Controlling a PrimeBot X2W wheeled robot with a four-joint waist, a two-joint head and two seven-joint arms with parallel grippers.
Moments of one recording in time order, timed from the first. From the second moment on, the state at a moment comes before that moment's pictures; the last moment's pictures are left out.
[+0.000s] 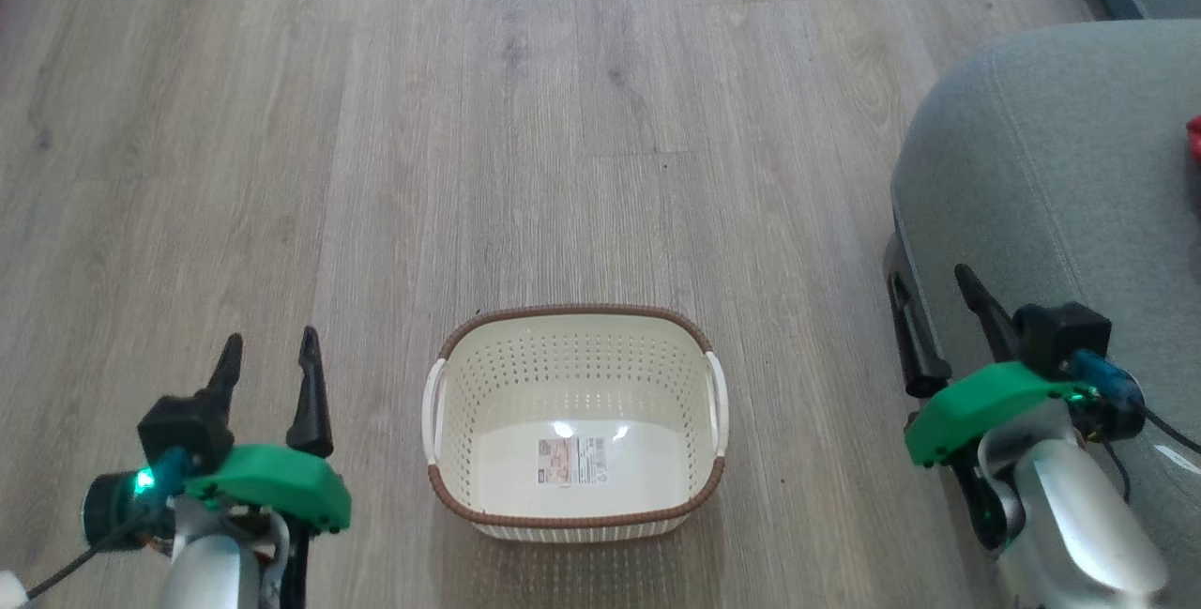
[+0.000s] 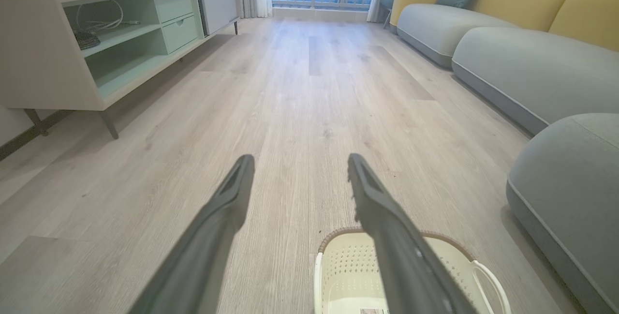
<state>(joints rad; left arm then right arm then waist) -0.12 0.04 0.07 0.33 -0.12 -0.03 -0.25 -0.29 -0.13 0.08 0.56 0.26 0.13 -0.25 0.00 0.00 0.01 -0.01</state>
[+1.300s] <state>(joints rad) -0.08 0.04 0.07 0.37 -0.53 -0.05 -0.15 -0.21 -0.10 0.03 0.53 0.62 0.13 -0.15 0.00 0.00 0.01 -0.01</state>
